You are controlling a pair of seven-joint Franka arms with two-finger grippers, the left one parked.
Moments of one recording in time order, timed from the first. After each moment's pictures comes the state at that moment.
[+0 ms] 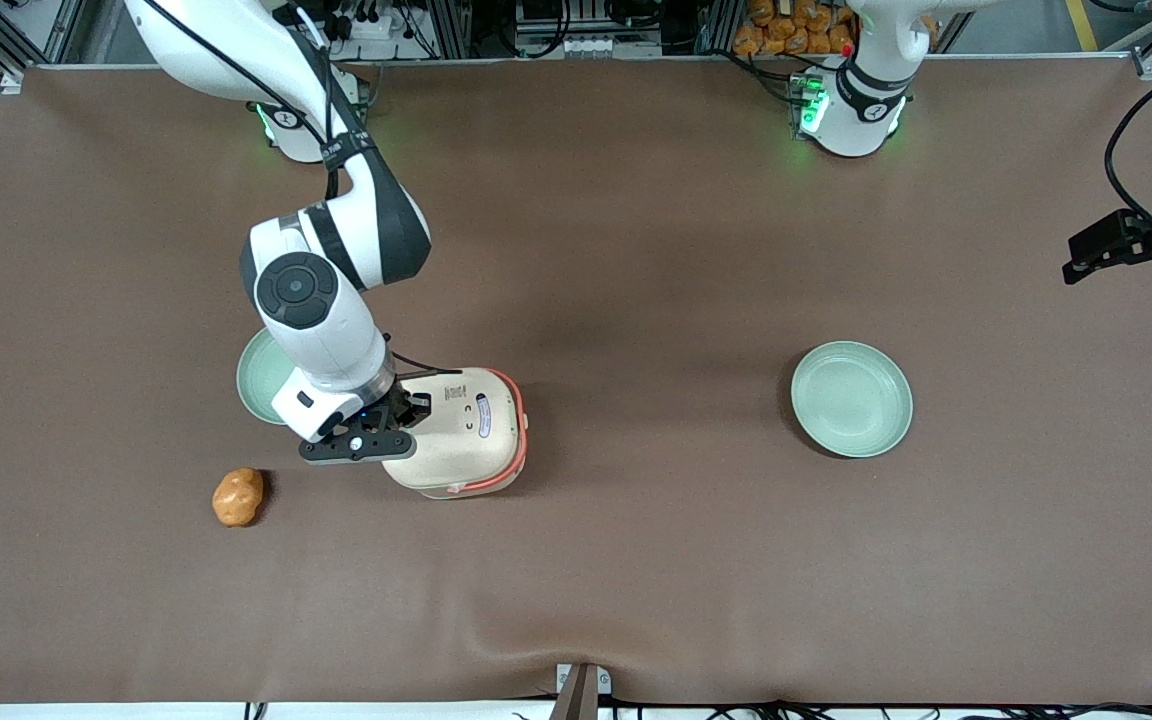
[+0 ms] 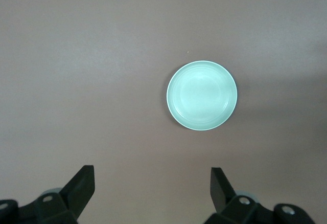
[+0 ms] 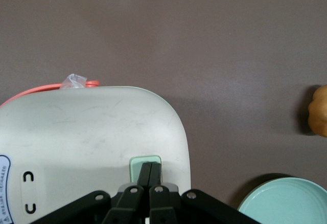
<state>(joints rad) 0.57 0.49 -0.18 -1.58 0.00 2.16 0.33</state>
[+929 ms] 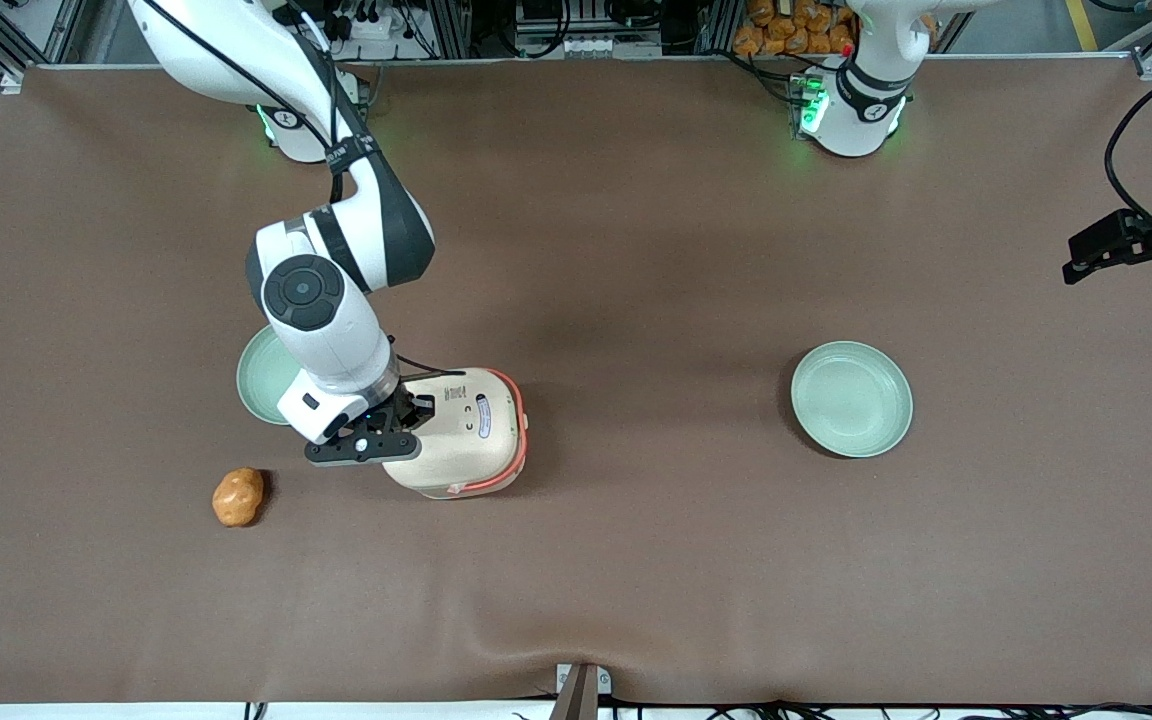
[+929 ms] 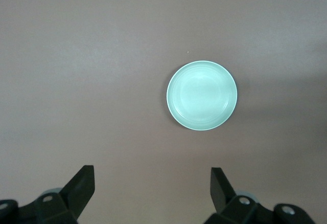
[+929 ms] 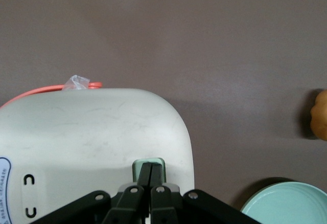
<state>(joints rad) 0.57 0.50 -0.18 -1.57 0.00 2.17 0.33</state>
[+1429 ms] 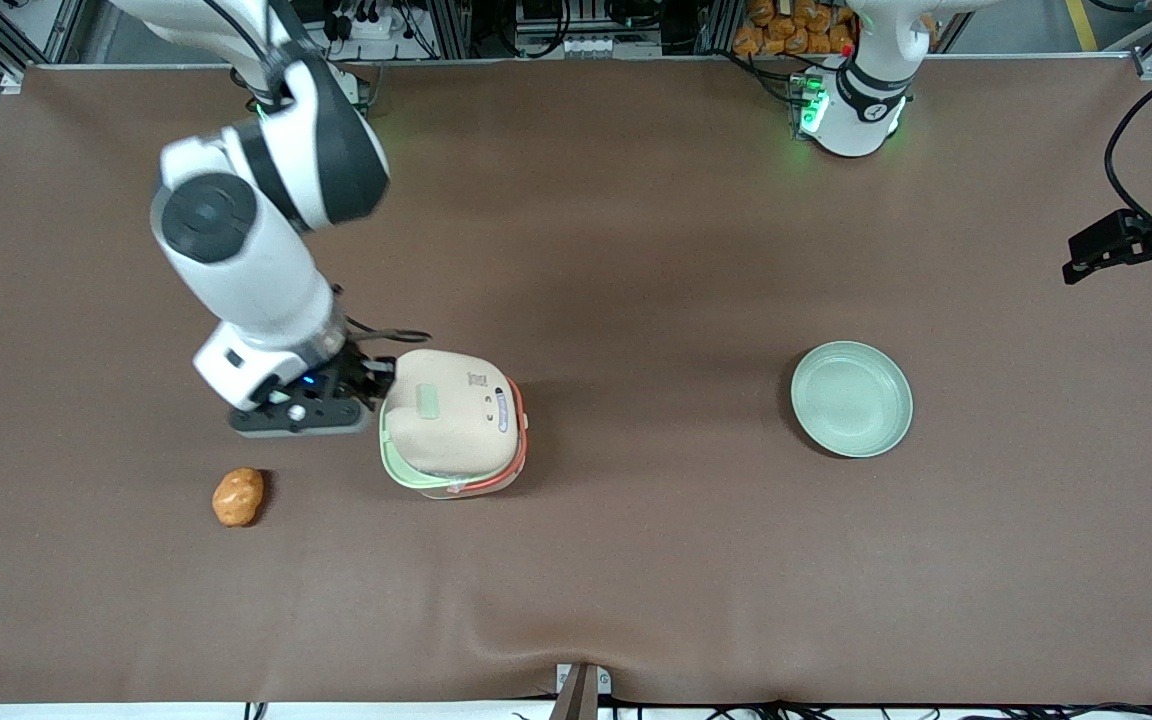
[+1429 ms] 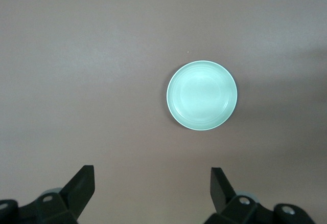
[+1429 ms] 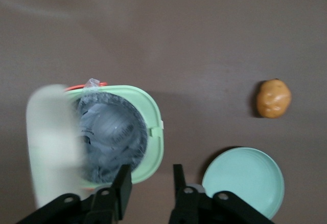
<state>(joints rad) 0.54 0.34 -0.19 -1.41 0.00 1.83 0.30</state>
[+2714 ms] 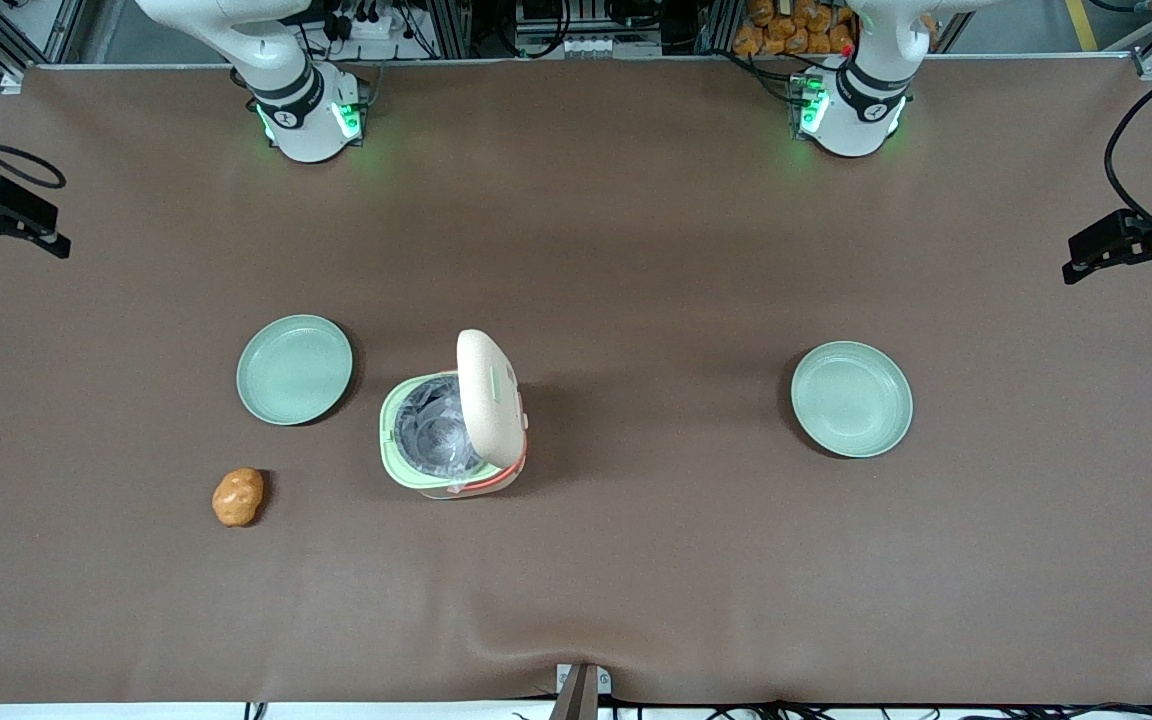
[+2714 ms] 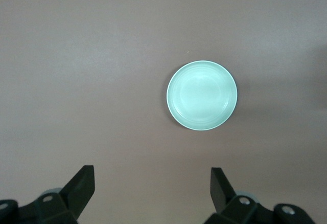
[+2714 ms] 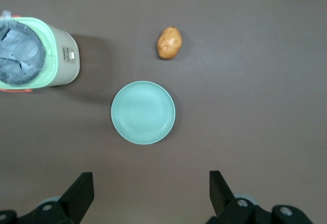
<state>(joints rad) 0.13 -0.03 -0.19 -1.54 0.02 1.50 -0.17</state>
